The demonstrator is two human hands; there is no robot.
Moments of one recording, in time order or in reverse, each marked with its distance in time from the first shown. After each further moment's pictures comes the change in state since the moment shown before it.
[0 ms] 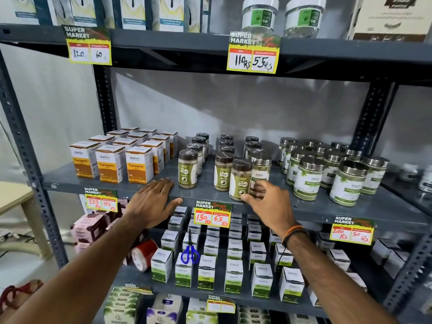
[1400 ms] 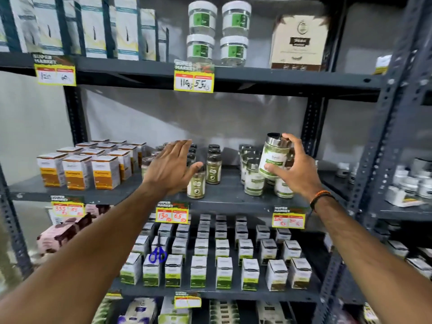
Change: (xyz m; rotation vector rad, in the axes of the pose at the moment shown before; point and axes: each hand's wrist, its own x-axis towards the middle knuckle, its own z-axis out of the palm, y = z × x) left_hand 0.037 0.169 -0.132 -0.094 0.304 0.143; right_hand 0.012 0.045 -0.211 0.053 0.156 -0.138
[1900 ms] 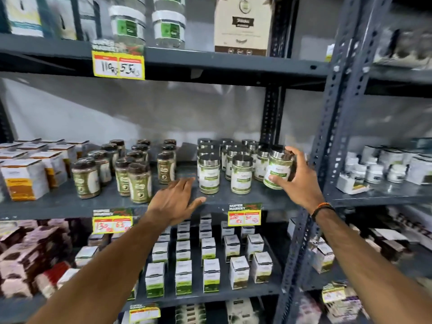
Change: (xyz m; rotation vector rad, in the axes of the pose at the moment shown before) left_hand 0.017 0.124 0.115 -0.033 -0.360 0.044; right_hand -0.026 0.121 -0.081 -0.105 0.035 0.152
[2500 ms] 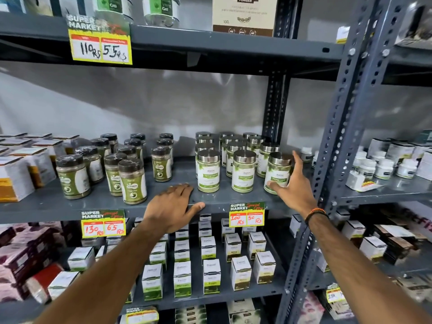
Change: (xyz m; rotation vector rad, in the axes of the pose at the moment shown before) left_hand 0.013 -0.010 0.042 0.027 0.023 0.029; right_hand 0.004 0.042 0.045 -0.015 -0.041 0.250
